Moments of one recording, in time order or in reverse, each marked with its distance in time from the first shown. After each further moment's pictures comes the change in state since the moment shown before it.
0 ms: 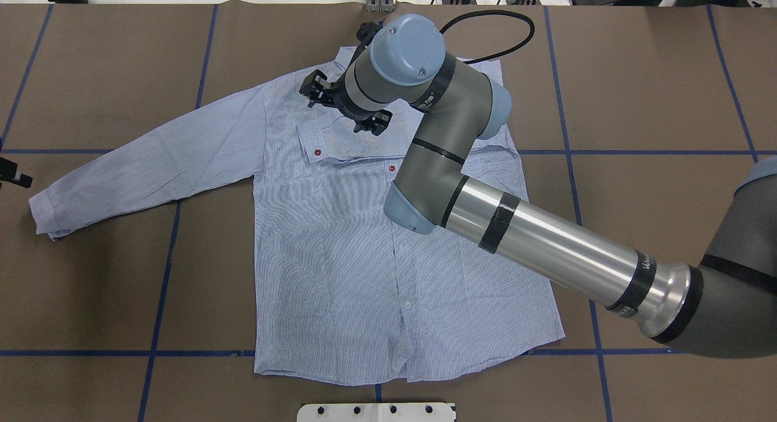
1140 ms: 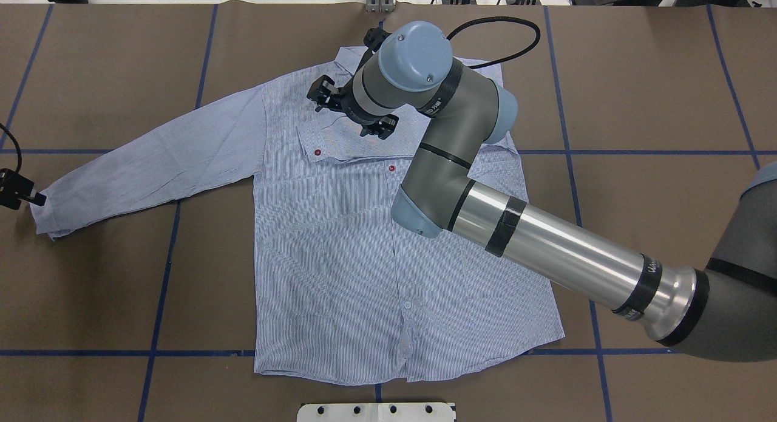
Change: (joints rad) left arm 0.055 -0.008 0.039 -0.004 -0.005 -0.010; right arm -0.002 -0.020 0.009 0.003 -0.001 -0.001
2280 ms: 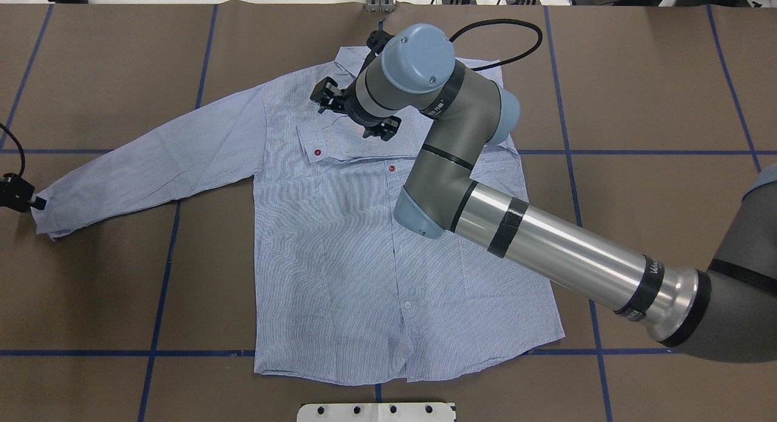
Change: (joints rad) left arm 0.011 -0.001 0.009 -0.002 0.006 0.000; right arm 0.001 -0.008 0.002 0.002 0.001 0.003
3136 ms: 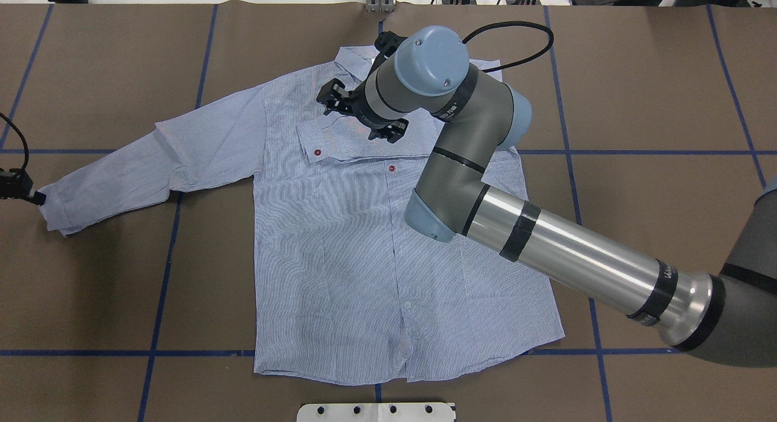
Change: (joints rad) left arm -0.001 0.000 -0.080 0.001 -0.009 -0.072; right arm 0.008 -0.053 0.068 0.002 0.018 -0.001
